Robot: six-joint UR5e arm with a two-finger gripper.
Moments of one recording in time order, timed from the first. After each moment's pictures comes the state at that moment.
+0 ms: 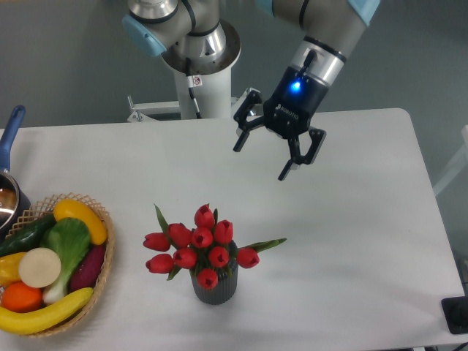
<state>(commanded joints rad) 2.77 -1.63 -1.91 -1.01 0.67 1.40</state>
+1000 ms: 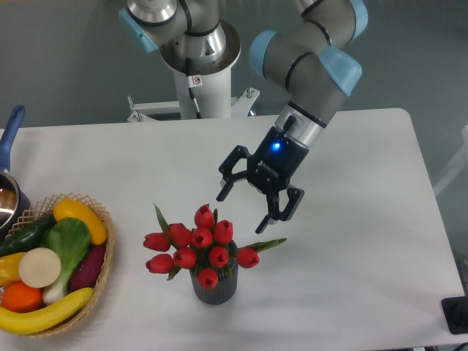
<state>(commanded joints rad) 2.67 -1.85 -1.82 -0.81 0.61 1.34</state>
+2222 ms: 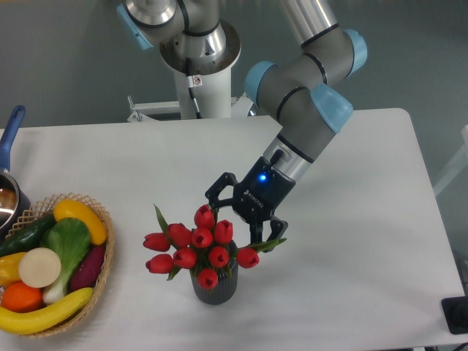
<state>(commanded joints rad) 2.60 -1.92 -1.77 -0.79 0.61 1.33</state>
